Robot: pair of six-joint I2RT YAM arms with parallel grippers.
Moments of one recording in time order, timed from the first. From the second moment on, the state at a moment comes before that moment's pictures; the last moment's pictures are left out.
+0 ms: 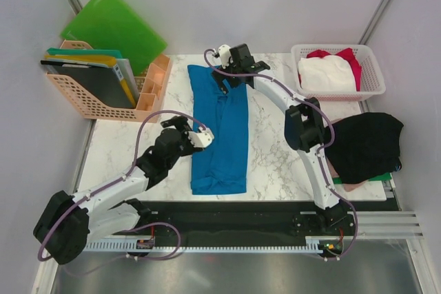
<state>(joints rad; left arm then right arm) -0.70 1.05 0.47 0.16 -0.29 0.83 0.49 2.36 2.15 -0.52 -0.10 -0.24</state>
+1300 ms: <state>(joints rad) -0.50 1.03 0.36 0.32 -0.36 0.91 0.51 2.63 2.28 -0.15 -0.12 -0.14</state>
